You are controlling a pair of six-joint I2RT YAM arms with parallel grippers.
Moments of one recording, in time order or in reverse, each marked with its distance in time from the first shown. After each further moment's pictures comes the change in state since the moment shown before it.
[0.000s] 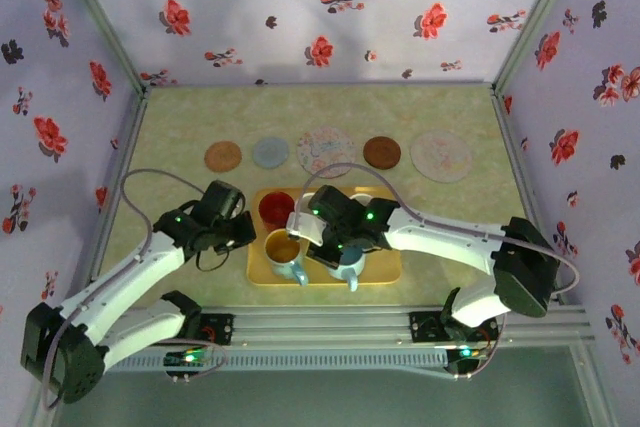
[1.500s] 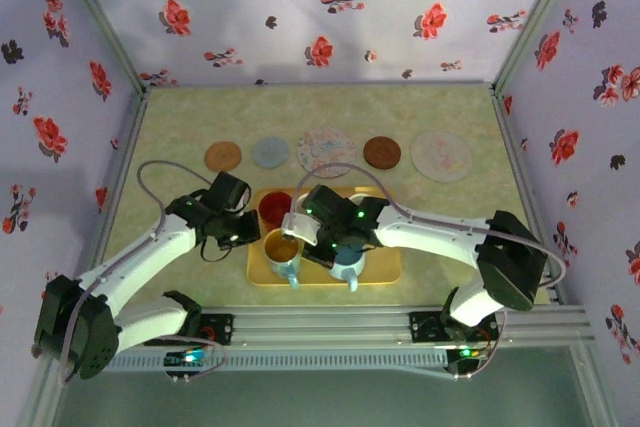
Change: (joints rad) left arm 0.044 0.158 0.071 -0.033 0.089 0.129; right arm -0.007 0.064 0.020 0.031 -0.031 -0.001
